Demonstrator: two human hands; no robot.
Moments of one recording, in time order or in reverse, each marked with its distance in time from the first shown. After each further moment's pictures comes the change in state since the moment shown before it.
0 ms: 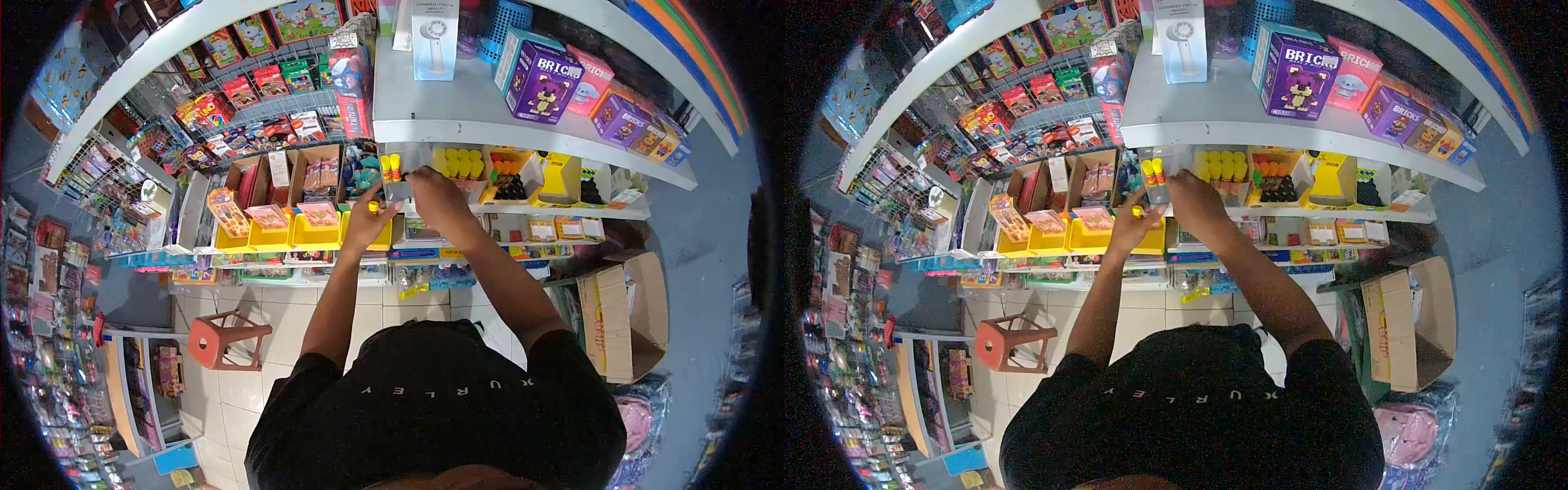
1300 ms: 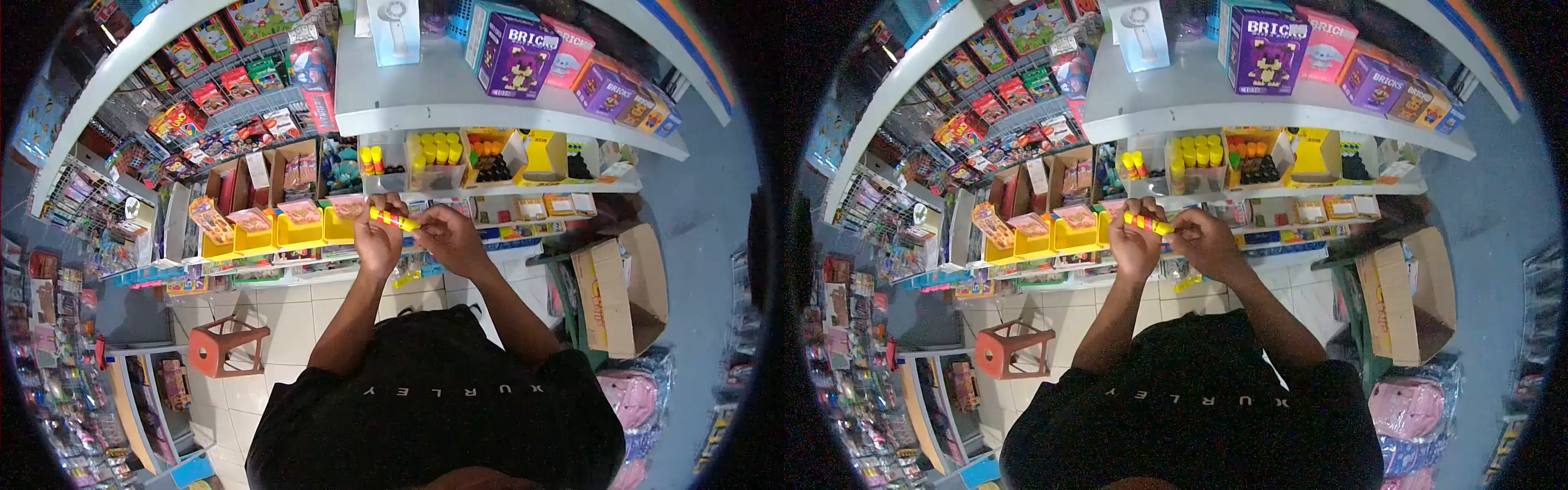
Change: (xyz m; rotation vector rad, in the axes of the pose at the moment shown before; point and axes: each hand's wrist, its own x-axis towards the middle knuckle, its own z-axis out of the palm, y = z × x) left_hand -0.047 0.091 0.064 -1.438 -0.041 -0.105; right_hand -0.106 0.009 -0.007 1.042 0.023 0.242
